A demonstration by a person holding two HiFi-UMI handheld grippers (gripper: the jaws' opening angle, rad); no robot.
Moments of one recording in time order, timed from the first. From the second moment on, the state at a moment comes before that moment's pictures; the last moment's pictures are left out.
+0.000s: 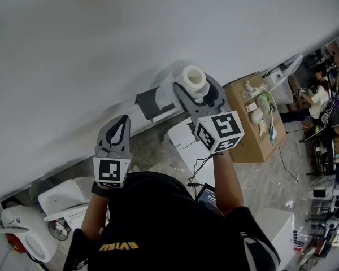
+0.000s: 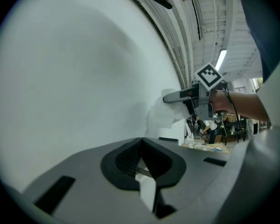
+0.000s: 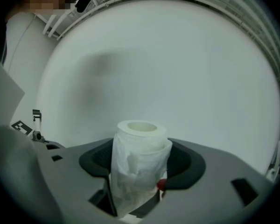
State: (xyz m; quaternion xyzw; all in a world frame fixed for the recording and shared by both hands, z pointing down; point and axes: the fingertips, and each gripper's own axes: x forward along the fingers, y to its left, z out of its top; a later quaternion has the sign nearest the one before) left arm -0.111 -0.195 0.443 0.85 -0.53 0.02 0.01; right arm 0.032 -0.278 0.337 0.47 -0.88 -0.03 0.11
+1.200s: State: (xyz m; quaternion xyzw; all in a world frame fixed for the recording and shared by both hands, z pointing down) left arm -0.012 -0.201 0.405 0.88 -0.47 0.02 0.01; right arm 0.166 -0.242 0.261 0.55 -0.83 -0.04 0.08
